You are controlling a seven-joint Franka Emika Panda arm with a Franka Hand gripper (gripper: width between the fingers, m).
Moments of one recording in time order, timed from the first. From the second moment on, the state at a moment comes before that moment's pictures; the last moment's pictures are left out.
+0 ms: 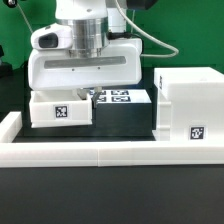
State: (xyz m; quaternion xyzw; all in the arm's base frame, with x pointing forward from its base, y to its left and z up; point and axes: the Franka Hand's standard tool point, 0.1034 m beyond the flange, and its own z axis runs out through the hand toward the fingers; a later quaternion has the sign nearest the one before) arm 0.503 -0.073 0.033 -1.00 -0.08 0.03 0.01
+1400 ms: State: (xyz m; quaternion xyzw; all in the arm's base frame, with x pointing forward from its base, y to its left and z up) arm 0.517 -0.049 0.030 -0.82 -0.57 0.02 -0.01
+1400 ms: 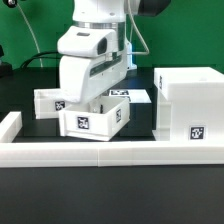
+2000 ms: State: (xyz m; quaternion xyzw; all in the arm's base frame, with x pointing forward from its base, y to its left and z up) arm 0.516 -0.052 0.021 -0.73 -0.68 0.03 -0.01
